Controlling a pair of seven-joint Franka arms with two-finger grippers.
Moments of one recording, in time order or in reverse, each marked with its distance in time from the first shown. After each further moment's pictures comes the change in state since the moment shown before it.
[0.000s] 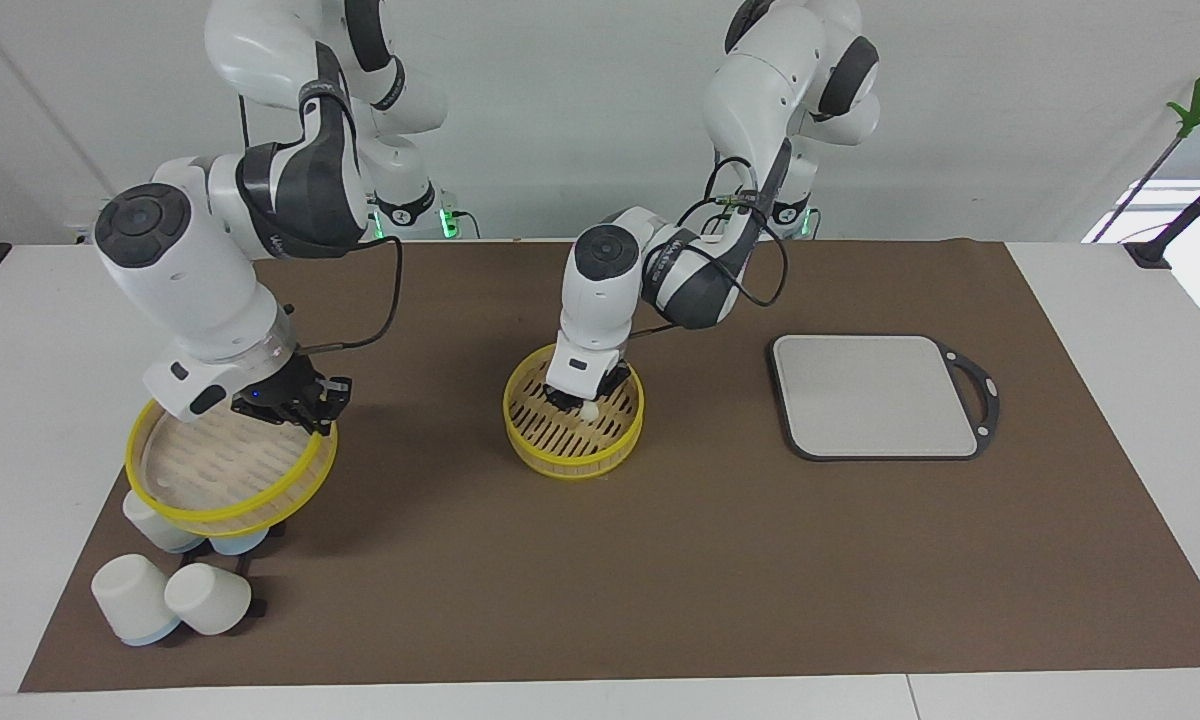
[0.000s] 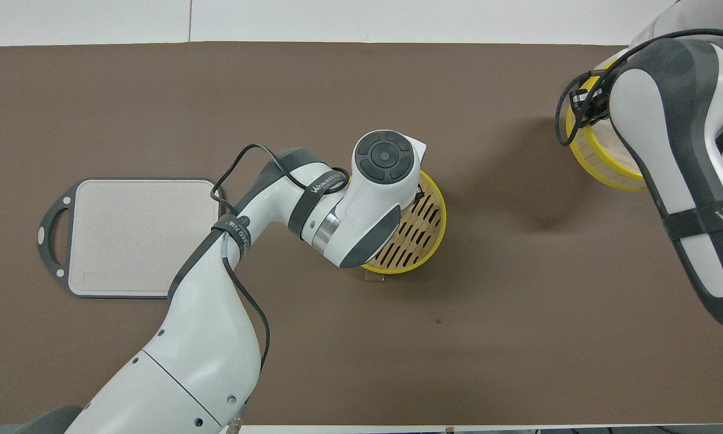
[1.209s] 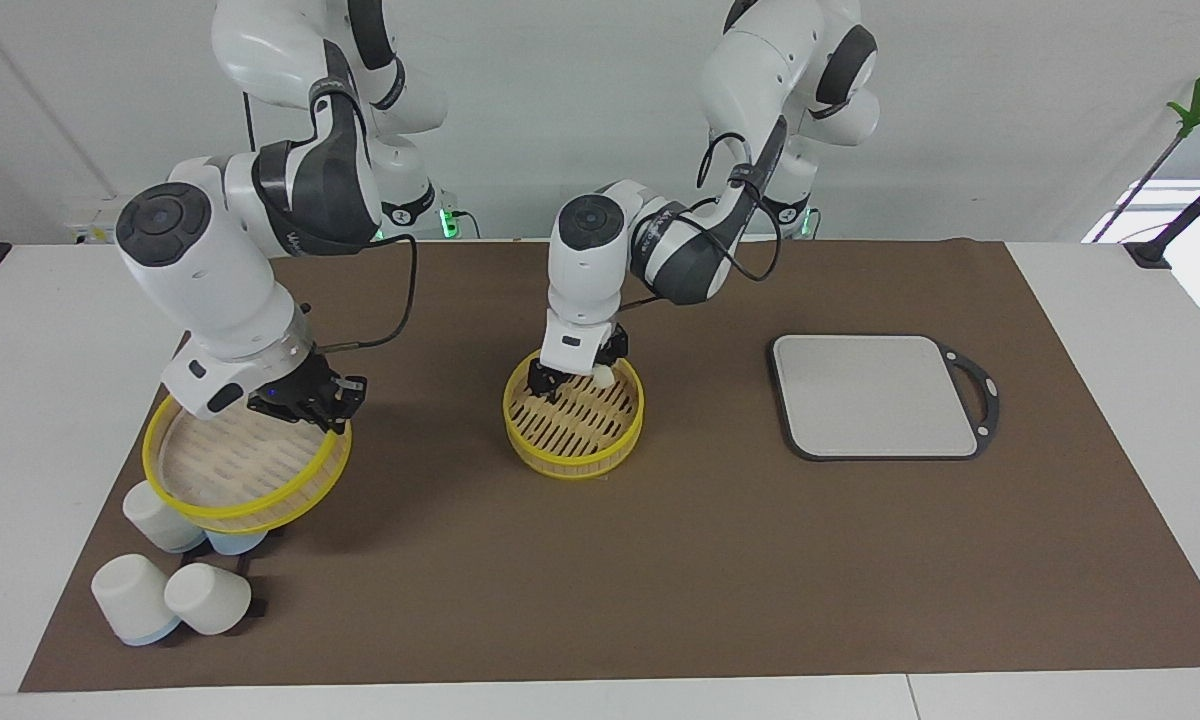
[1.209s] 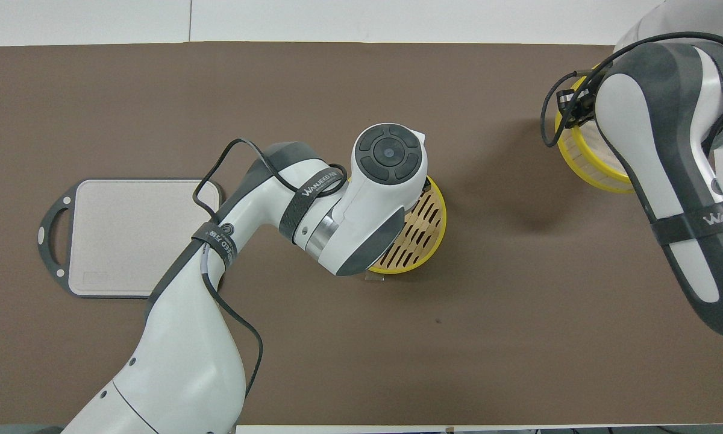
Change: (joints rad) left arm -0.008 -0.080 0.010 0.020 0.002 -0.087 -0.151; right arm 0.017 -0.003 0.013 -0.002 0.002 0.004 0.045
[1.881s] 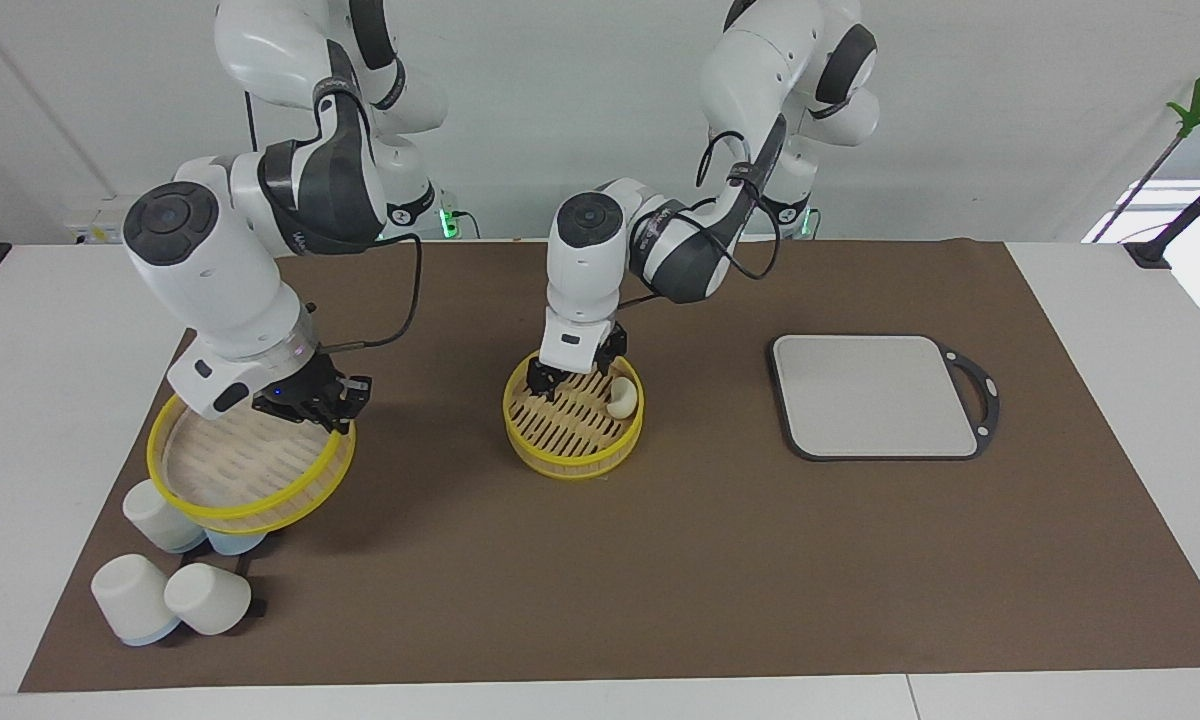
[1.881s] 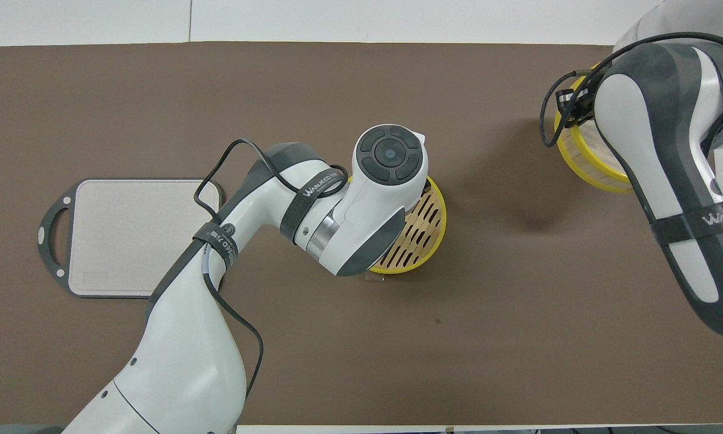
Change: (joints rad) left arm 0.002 -0.004 0.001 0.001 0.000 -0.005 -0.005; right arm 0.000 0.000 0.000 0.000 0.000 0.006 0.001
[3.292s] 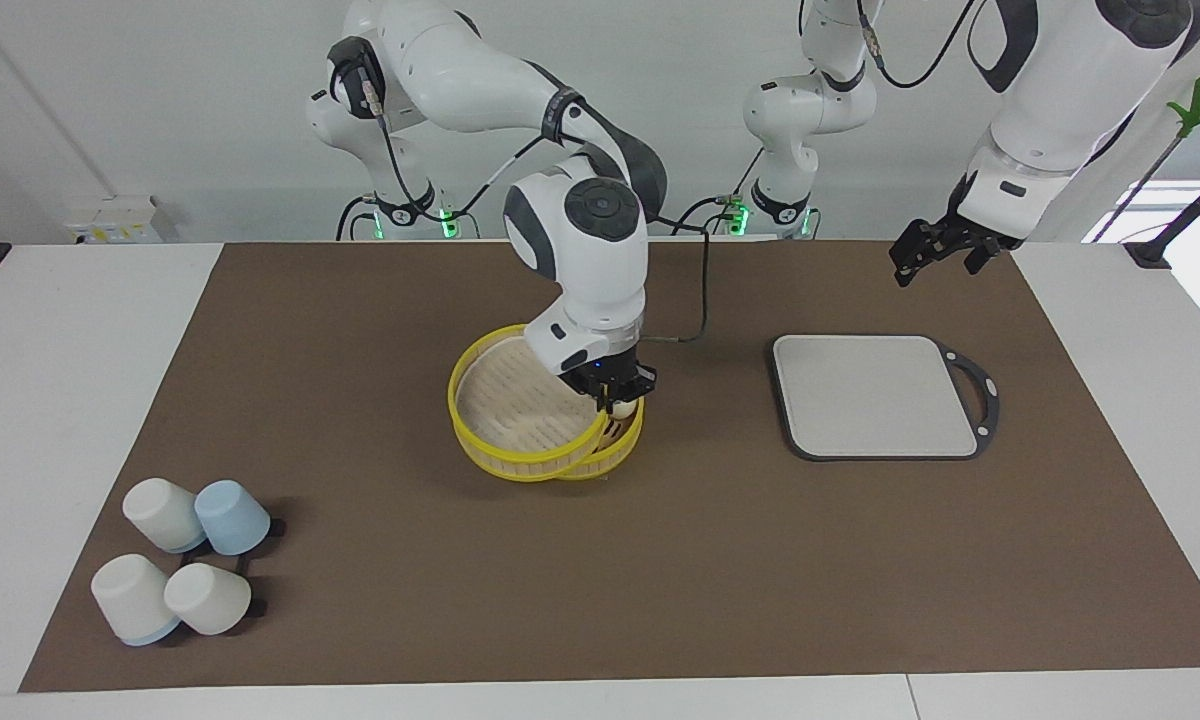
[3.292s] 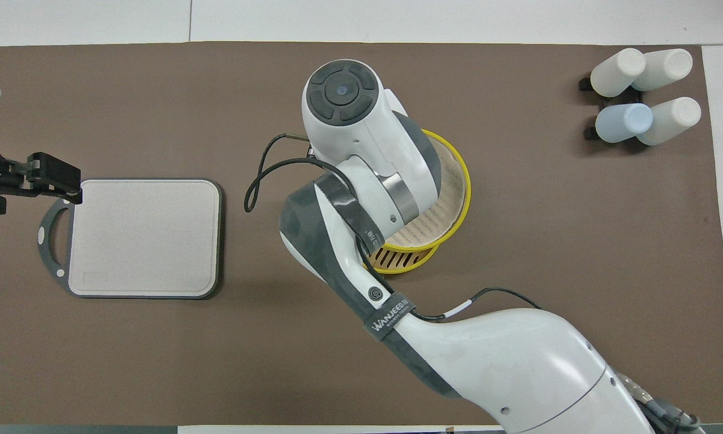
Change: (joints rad) left arm 0.665 -0.512 0.005 -0.060 0.005 -0.589 1.042; right arm 0.559 0.263 -0.044 0.202 -0.002 0.125 0.830
